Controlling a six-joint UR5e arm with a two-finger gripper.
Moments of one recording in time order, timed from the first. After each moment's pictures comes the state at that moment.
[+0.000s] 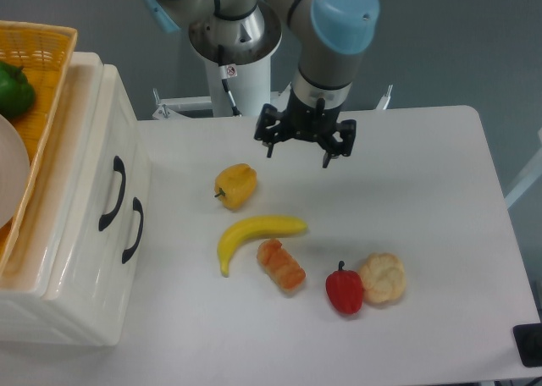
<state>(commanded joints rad) 2.51 -1.69 -1.62 -1.42 1.41 0.49</state>
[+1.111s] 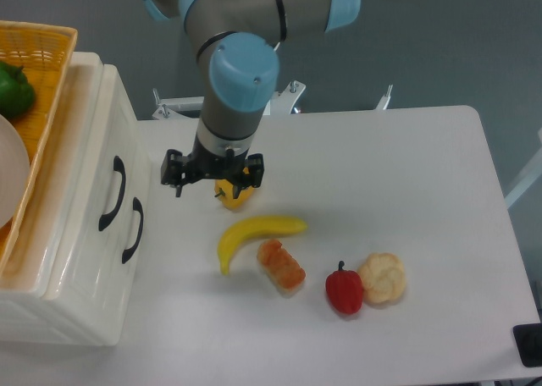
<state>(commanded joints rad) 2.28 -1.81 -1.54 -1.40 1.32 0.16</state>
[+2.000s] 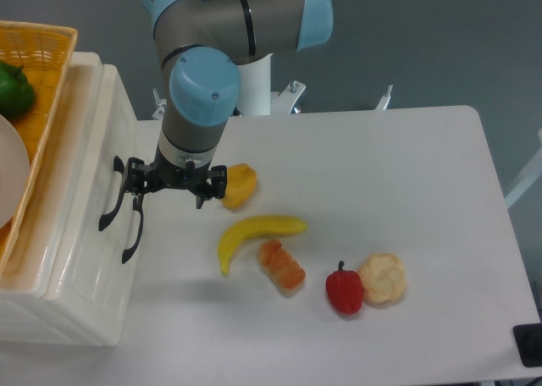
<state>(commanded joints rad) 2.25 -1.81 -1.54 -1.40 1.25 0.17</state>
